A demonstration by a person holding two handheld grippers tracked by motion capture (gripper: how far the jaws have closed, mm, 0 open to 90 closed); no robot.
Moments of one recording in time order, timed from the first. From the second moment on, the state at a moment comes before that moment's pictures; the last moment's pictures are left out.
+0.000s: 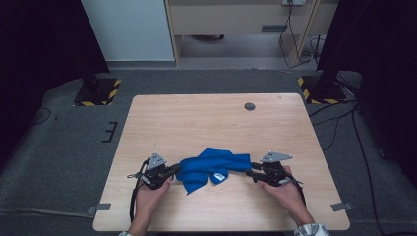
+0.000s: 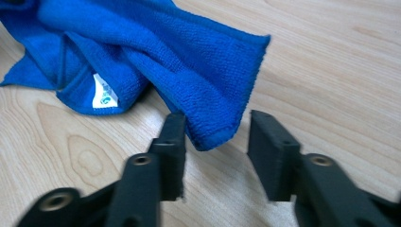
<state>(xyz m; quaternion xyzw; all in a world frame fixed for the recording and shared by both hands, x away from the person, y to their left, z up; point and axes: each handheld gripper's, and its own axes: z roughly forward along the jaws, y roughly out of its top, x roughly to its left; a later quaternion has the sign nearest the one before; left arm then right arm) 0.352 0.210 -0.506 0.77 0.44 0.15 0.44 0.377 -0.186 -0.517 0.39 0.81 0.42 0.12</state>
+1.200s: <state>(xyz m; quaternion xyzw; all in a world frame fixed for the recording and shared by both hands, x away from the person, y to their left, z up) 0.361 0.211 -0.510 0.77 0.44 0.16 0.43 0.395 -0.188 -0.510 0.39 0.78 0.47 0.10</state>
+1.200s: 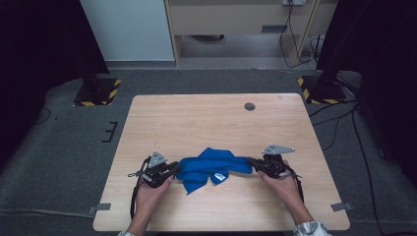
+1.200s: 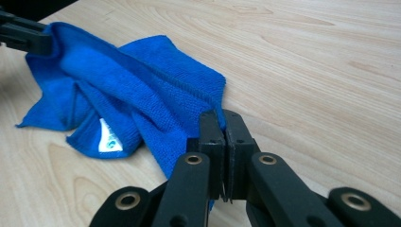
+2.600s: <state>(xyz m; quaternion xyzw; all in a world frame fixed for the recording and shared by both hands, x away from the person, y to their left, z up) 0.364 0.214 -0.515 0.75 0.47 0.19 0.43 0.383 -0.194 -0.503 0.38 0.79 0.48 0.10</state>
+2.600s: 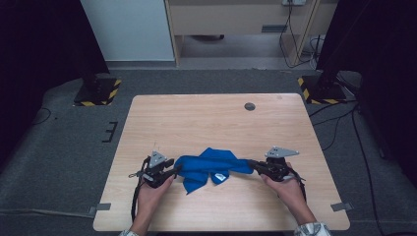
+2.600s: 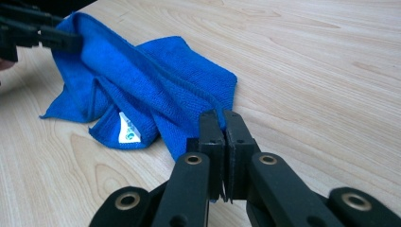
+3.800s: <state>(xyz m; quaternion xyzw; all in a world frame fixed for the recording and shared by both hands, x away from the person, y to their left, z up) 0.372 0.209 -0.513 0.75 0.44 0.19 0.45 0.382 -0.195 -0.498 0.38 0.79 0.47 0.11</state>
